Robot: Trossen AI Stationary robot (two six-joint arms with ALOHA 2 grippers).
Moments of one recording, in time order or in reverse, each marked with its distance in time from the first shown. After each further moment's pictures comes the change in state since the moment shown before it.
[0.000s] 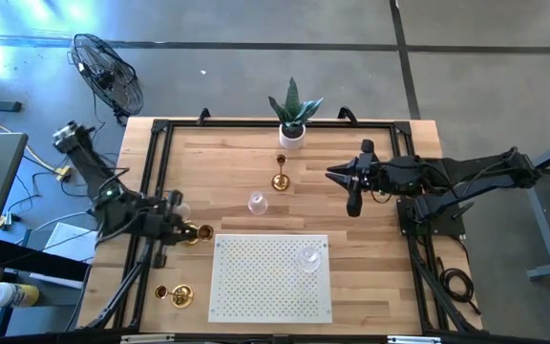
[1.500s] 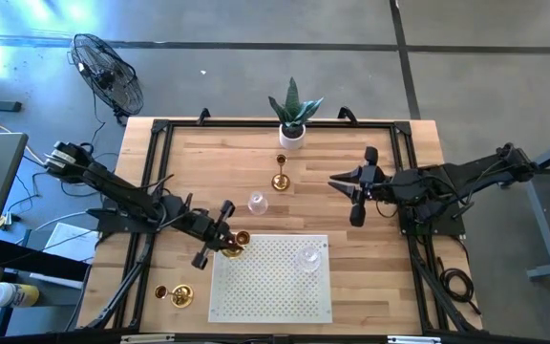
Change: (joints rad) left arm 0.455 0.495 -0.227 0.940 0.728 -0.070; right arm 0.135 0.001 0.000 -0.022 0.146 -0.060
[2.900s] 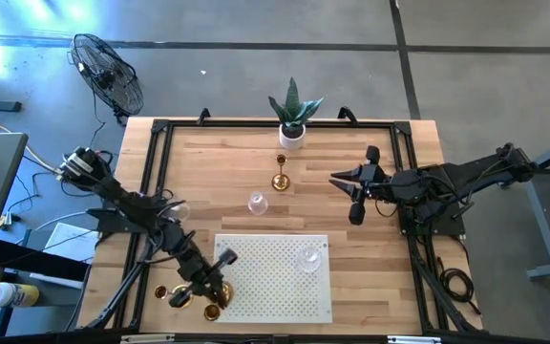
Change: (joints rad) left arm -0.242 0.215 0.163 0.102 0.208 0.046; right arm 0.000 0.000 0.000 -0.016 0.033 0.016
